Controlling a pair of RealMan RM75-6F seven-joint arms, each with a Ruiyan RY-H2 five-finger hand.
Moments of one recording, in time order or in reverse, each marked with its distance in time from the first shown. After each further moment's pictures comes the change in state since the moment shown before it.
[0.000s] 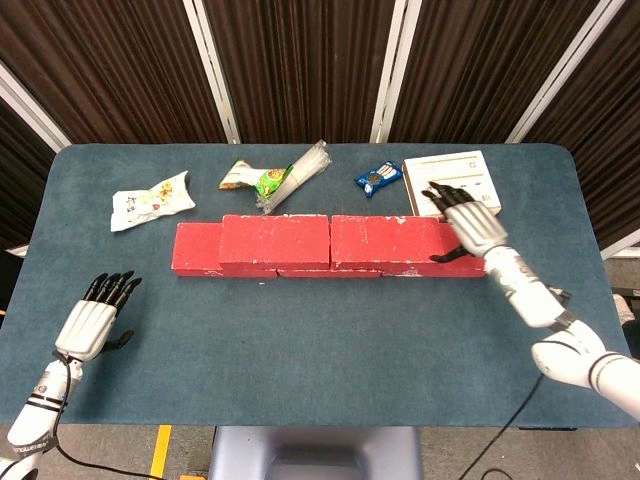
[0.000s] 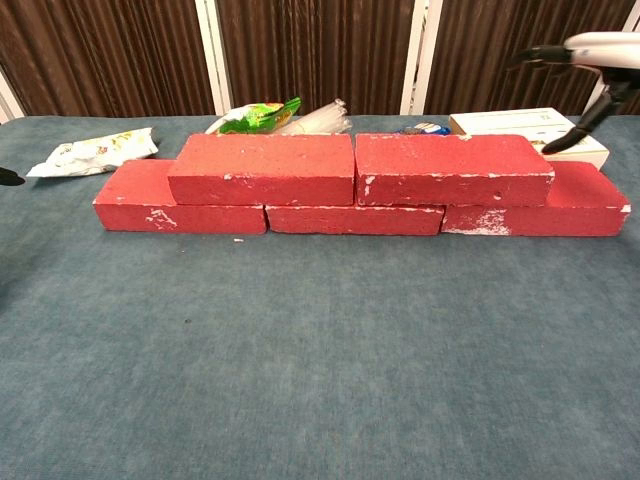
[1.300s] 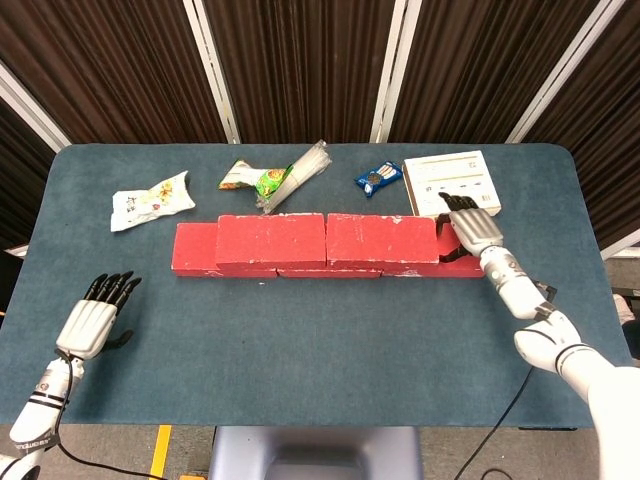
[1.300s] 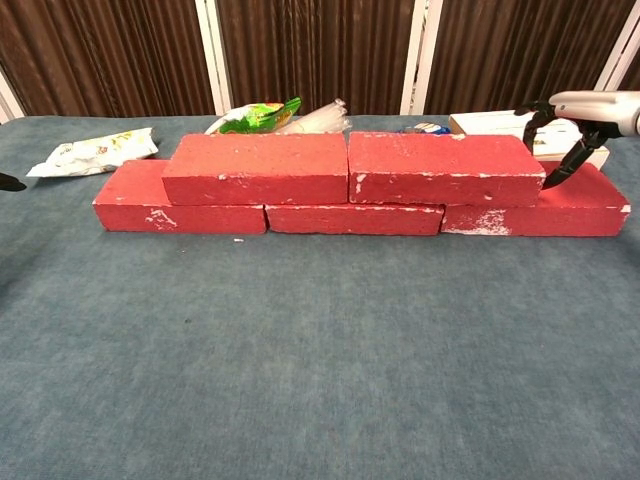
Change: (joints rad) left arm -0.006 -0.004 -0.005 0.005 -0.020 -0.032 0.010; right arm 0.046 -0.223 -0.016 0.352 -0.018 -0.173 0.121
